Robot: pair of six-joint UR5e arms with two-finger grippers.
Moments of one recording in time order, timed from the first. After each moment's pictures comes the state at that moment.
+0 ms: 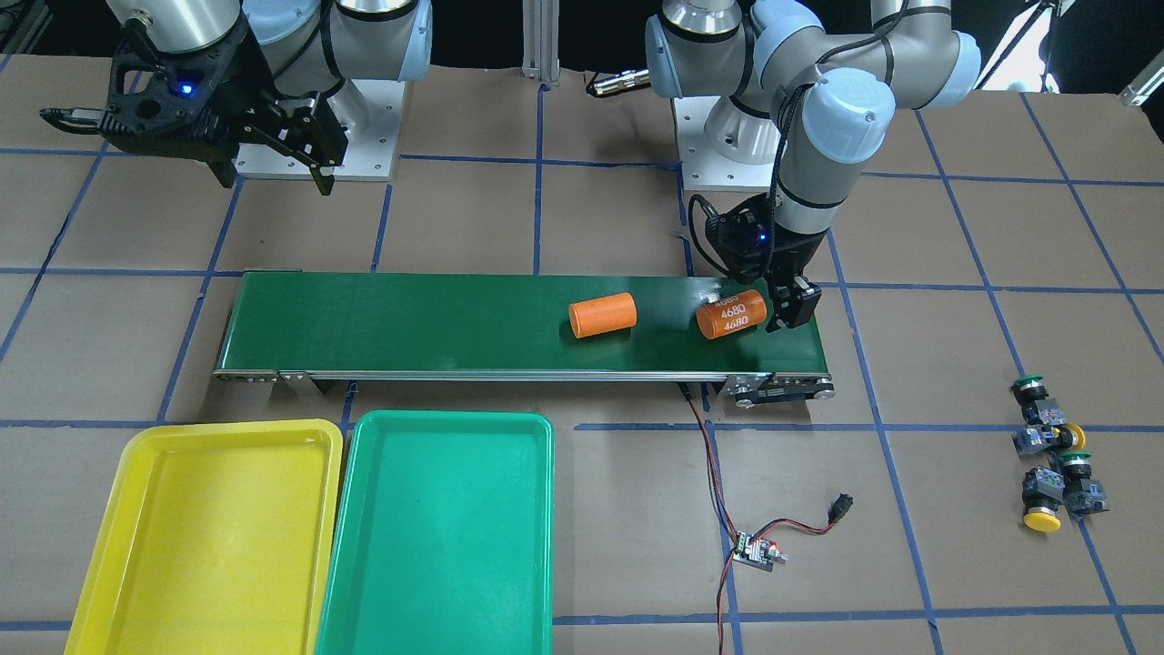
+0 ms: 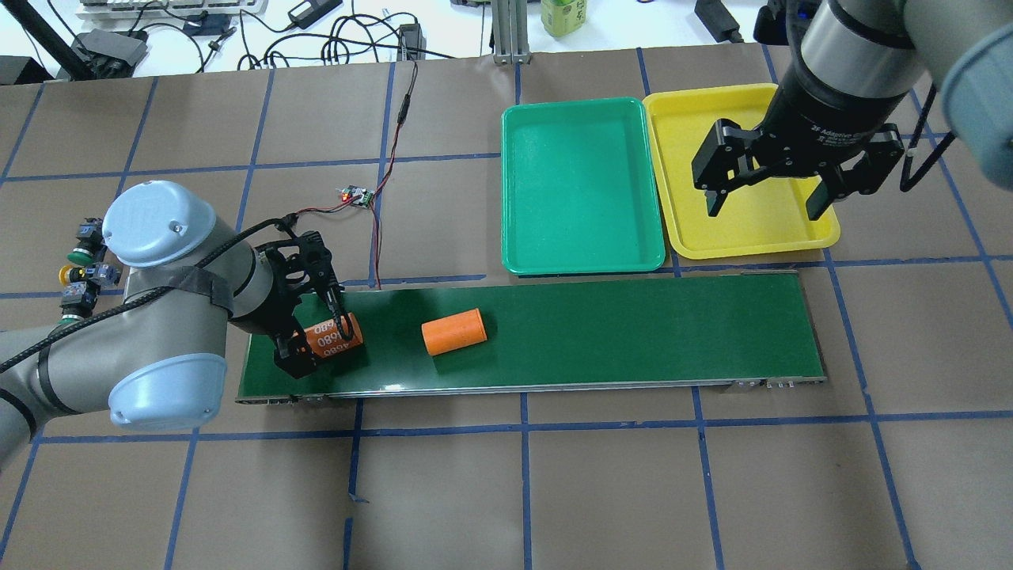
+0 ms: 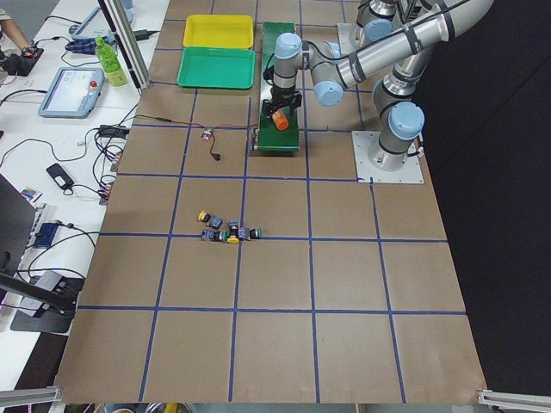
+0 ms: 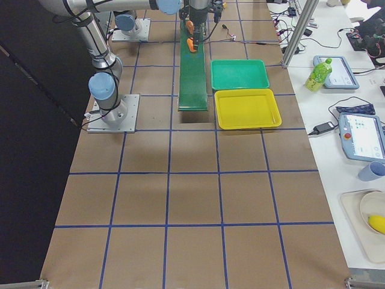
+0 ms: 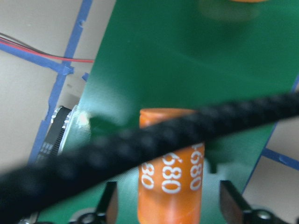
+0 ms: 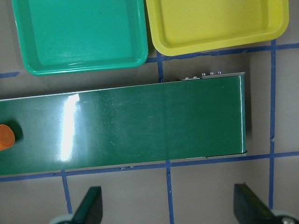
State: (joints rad) left arm -1.46 -1.50 -2.21 -0.93 1.57 1.26; right arm 1.57 -1.66 1.61 -1.49 -1.55 0.09
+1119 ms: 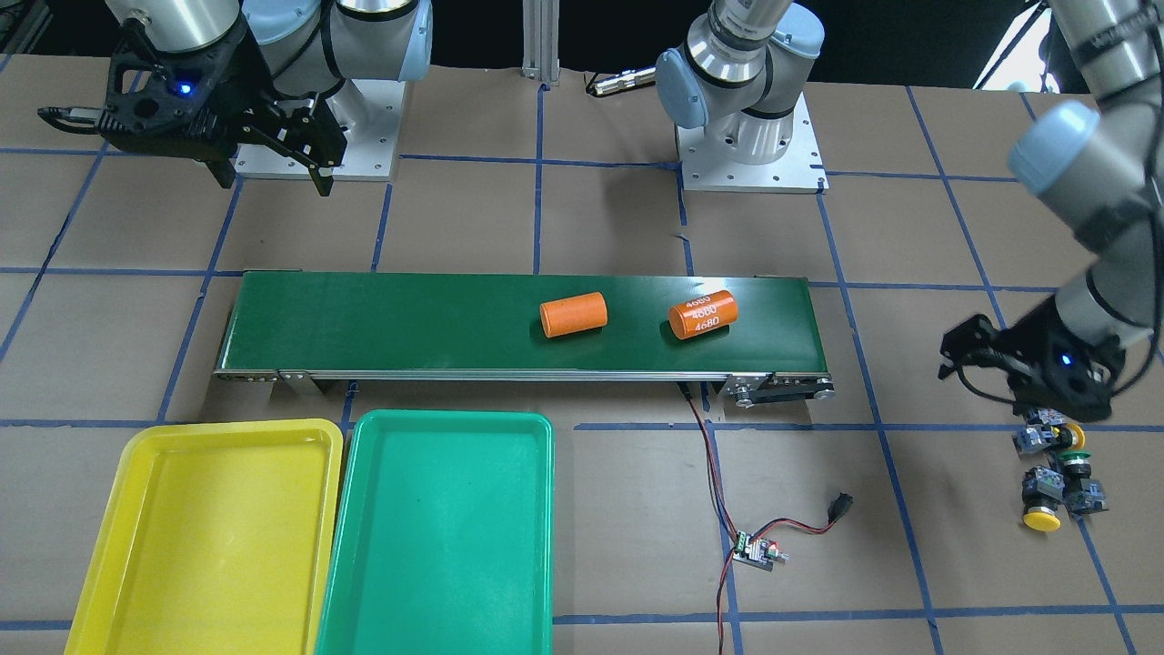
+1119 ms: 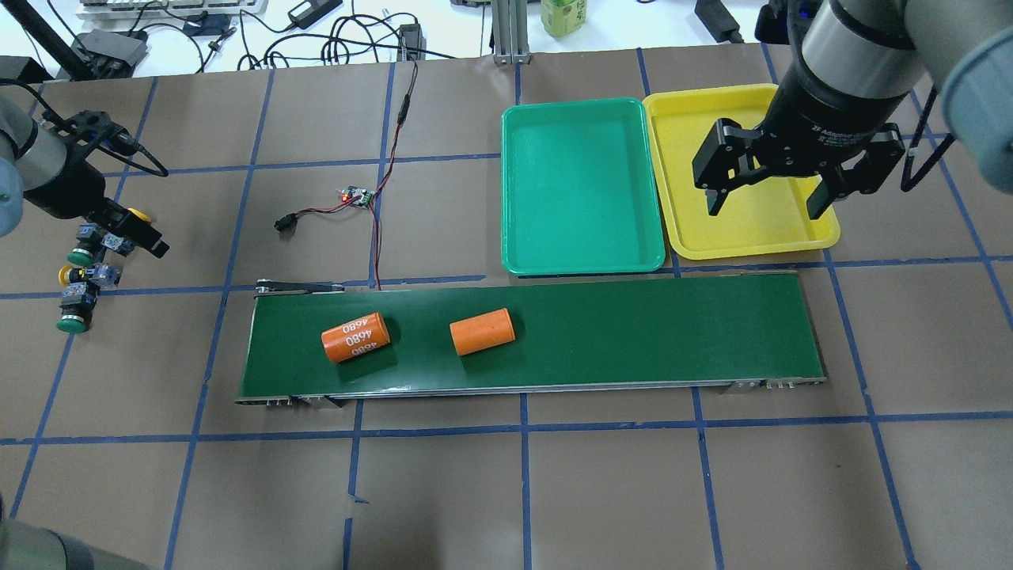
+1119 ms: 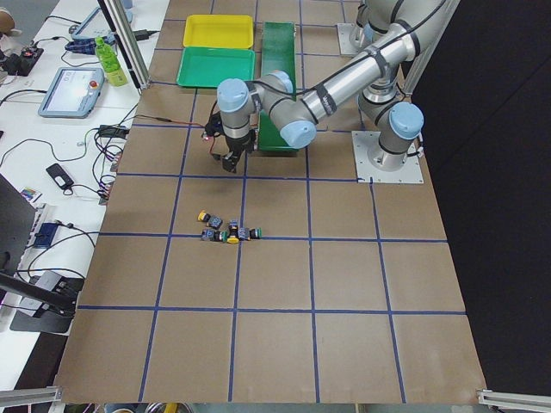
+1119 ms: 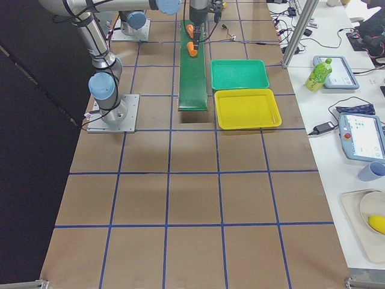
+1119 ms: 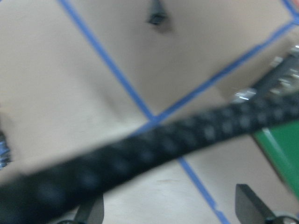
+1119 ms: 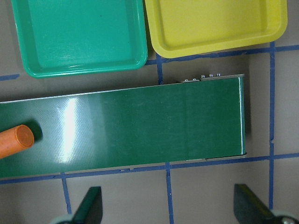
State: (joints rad) left arm -1.04 -1.93 -1.65 -1.15 1.55 0.98; right arm 1.57 -1.66 1.61 -1.50 -1.55 0.09
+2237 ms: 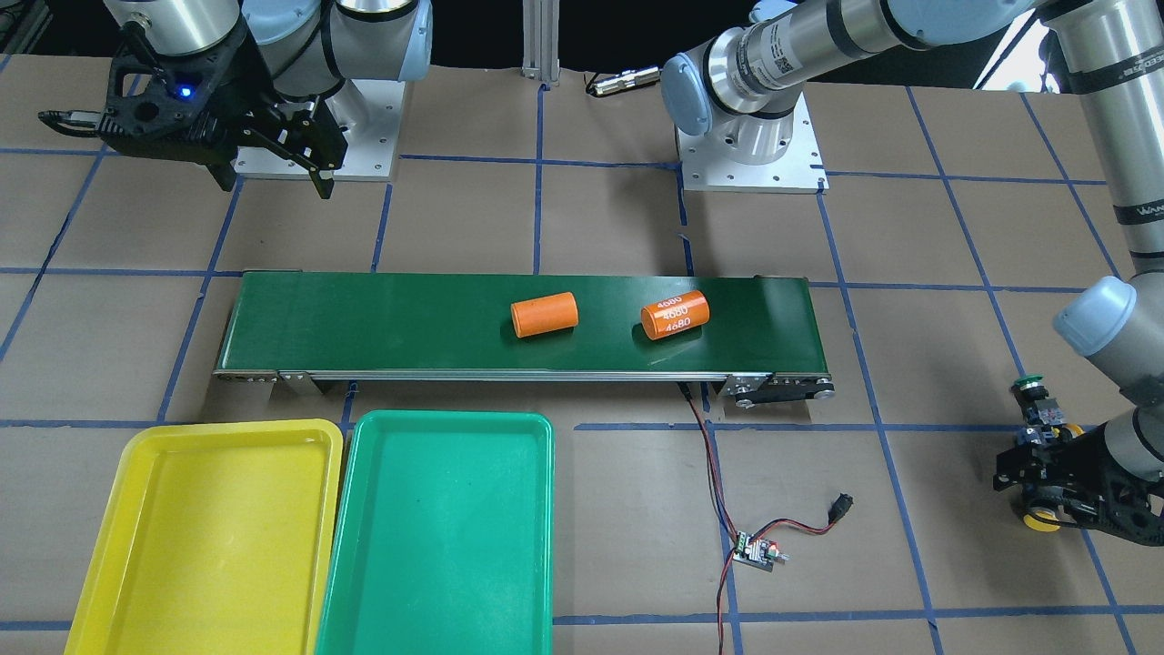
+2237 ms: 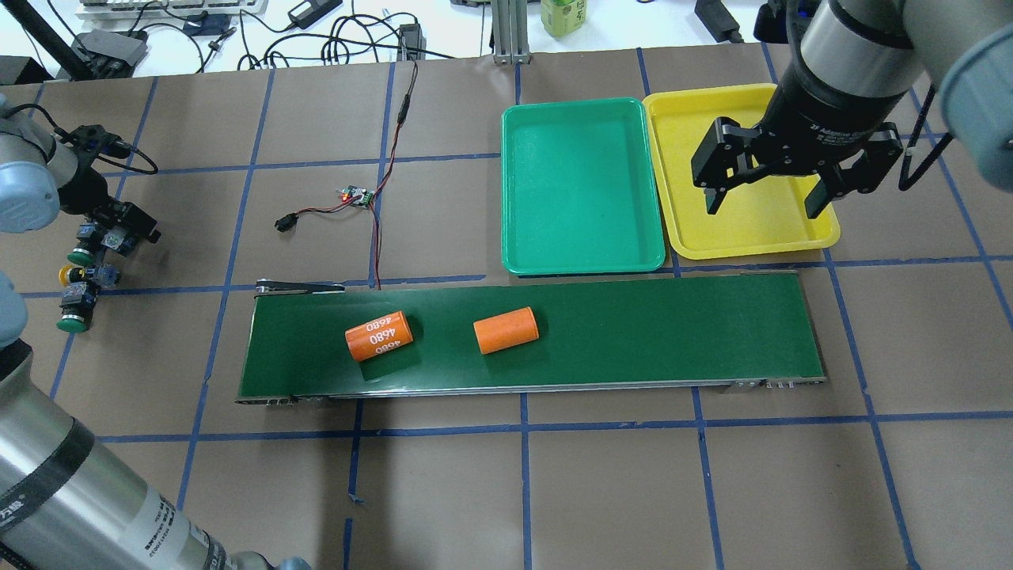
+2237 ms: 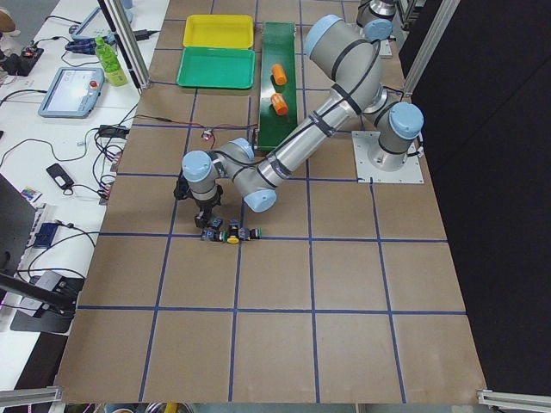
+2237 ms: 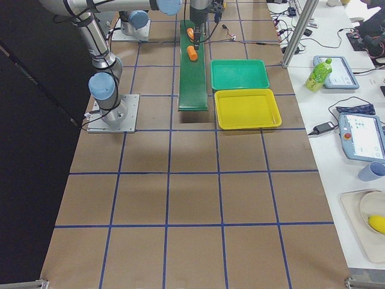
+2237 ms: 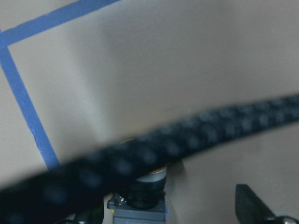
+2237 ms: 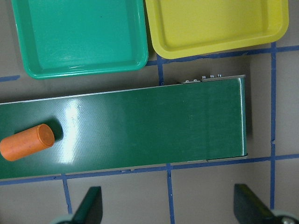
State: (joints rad) left arm -0.98 -2.26 -1.47 -0.97 1.56 0.94; right arm 1.57 -1.65 1.61 -1.50 -1.55 0.09
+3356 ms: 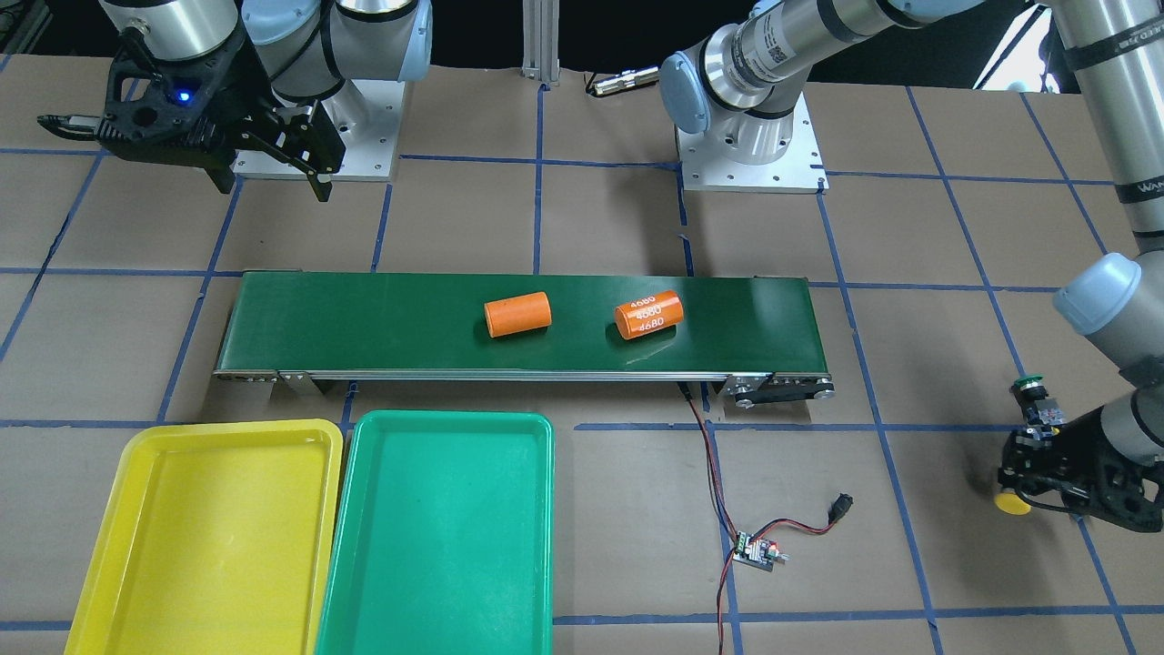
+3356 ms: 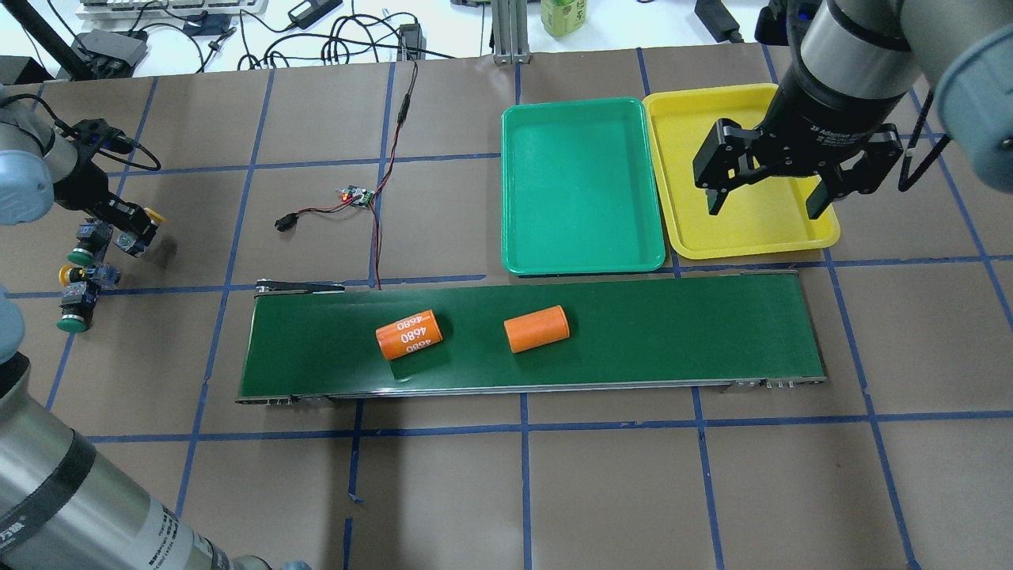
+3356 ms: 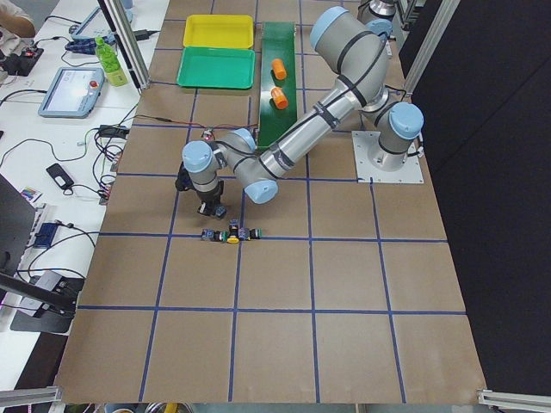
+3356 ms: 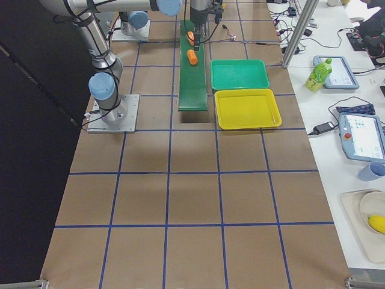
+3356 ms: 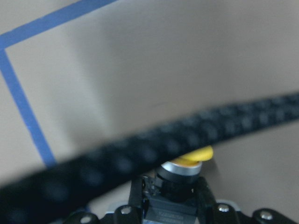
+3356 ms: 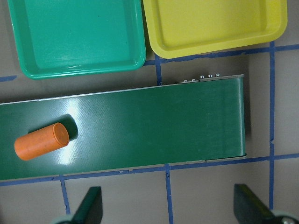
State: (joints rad) left arm -1.02 -2.16 -1.52 -1.06 1.56 0.94; right arm 1.57 -1.65 1.62 -1.51 -1.55 0.09
